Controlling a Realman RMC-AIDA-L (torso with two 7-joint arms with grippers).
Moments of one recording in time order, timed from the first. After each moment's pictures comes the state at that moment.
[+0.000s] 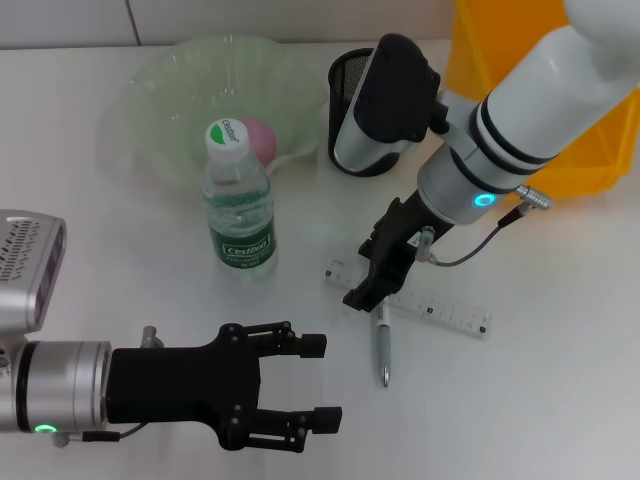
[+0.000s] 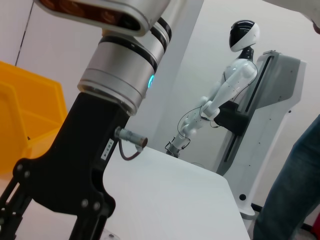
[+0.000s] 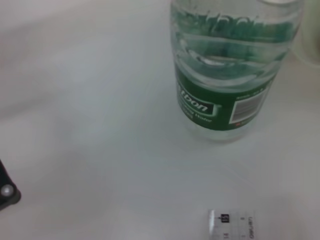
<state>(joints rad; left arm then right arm) -0.44 -2.07 1.01 0.37 1.82 1.70 -1.11 0.93 2.09 -1.63 -0.80 -2.33 -1.24 2.26</state>
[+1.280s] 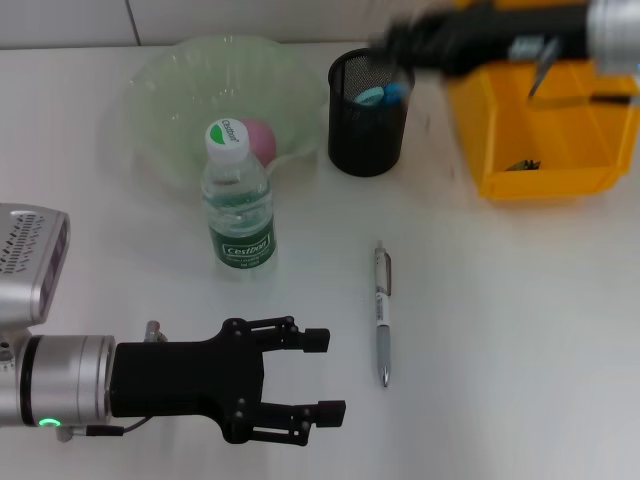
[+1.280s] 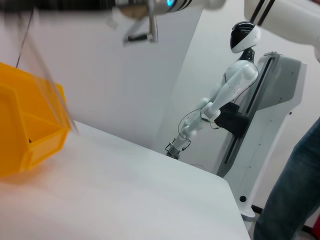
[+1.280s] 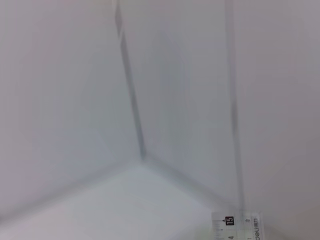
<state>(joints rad) -0.45 -2.07 1.01 0.36 1.81 1.70 -1.12 0.59 2.08 -1.05 -1.15 -1.86 -1.30 1.95</state>
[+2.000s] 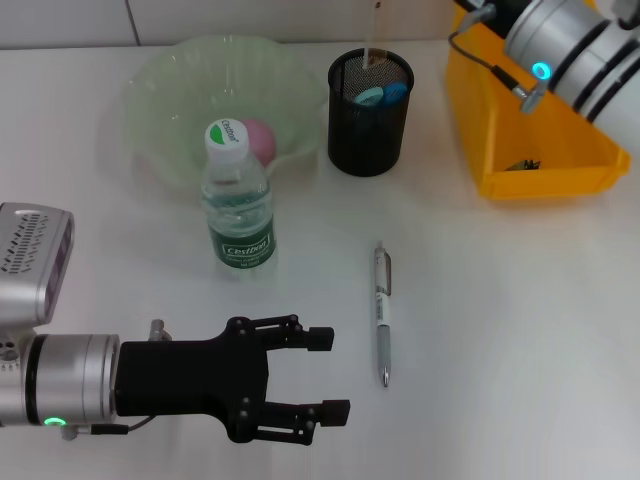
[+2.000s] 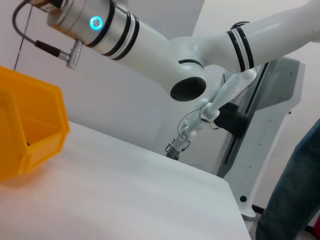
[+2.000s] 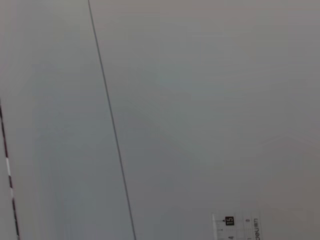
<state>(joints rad) -0.46 -2.07 1.01 0.36 1.81 1.69 -1.10 0.87 2.09 -1.00 -0.14 -0.85 -1.10 0.83</state>
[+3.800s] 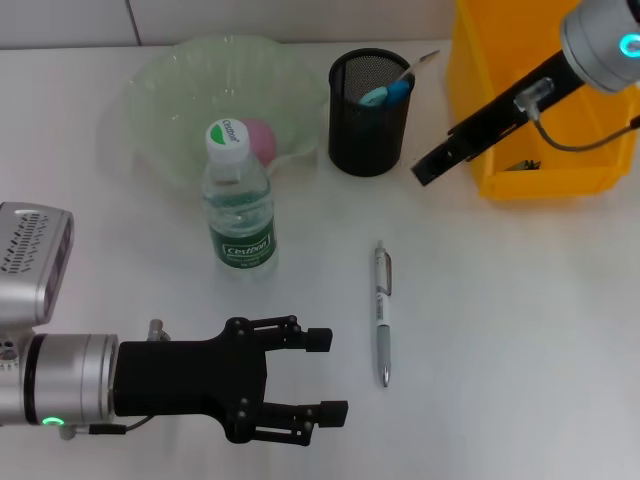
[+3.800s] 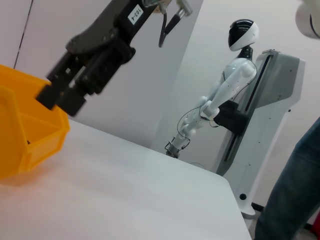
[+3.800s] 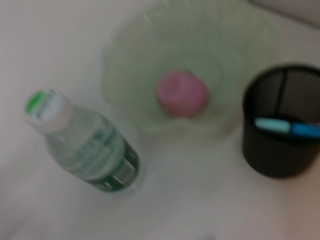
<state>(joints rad) -0.46 -2.07 1.01 0.35 1.81 1.69 -1.11 0.86 2.07 -1.20 -1.32 -2.58 -1.72 2.76</state>
